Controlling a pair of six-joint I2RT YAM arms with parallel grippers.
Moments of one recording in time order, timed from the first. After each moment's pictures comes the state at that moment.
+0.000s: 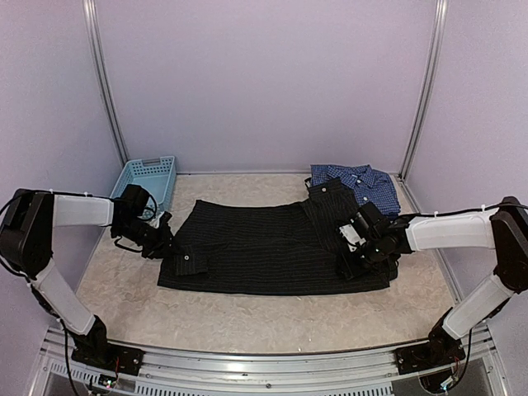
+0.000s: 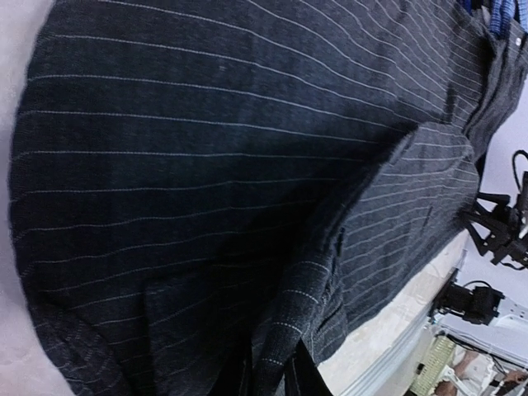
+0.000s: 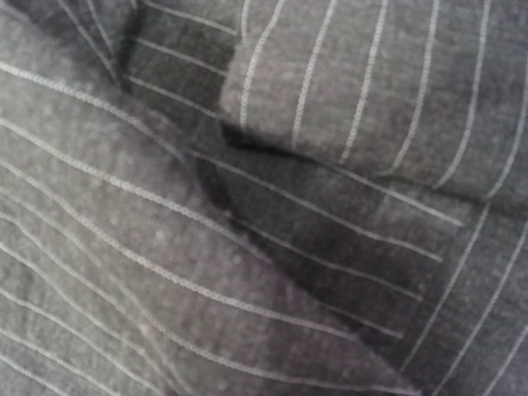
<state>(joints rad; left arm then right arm) -0.17 1.62 0.89 -0.47 0.64 -0.40 0.62 1.51 0.79 -0.38 0.02 0.20</state>
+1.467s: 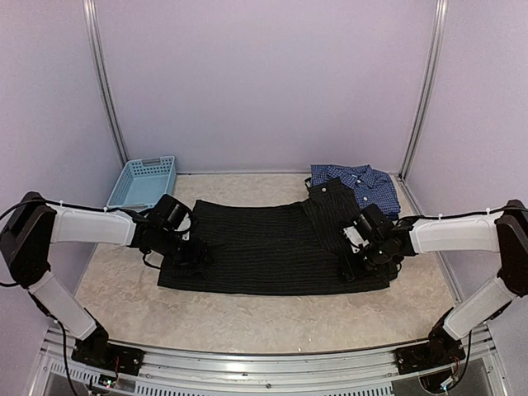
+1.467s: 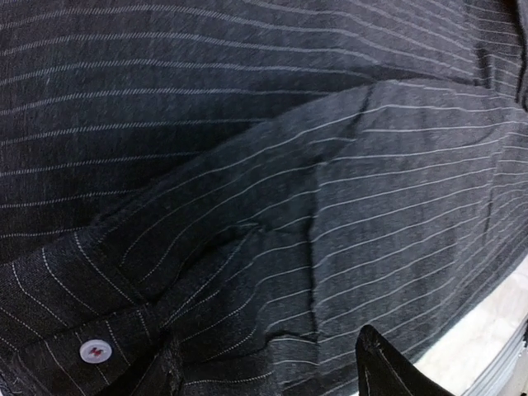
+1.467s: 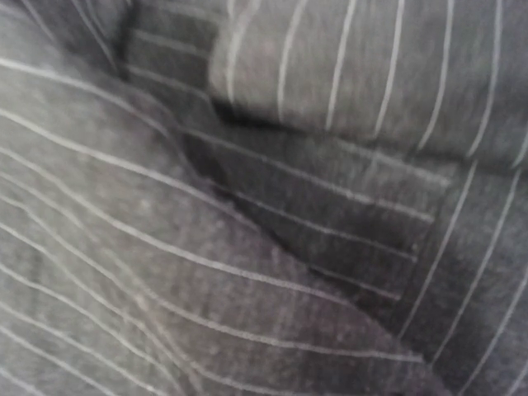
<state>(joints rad) -0.56 1.57 0.84 -0.28 0.18 -0.51 0.62 1.46 0.76 -0.39 0.01 0.27</state>
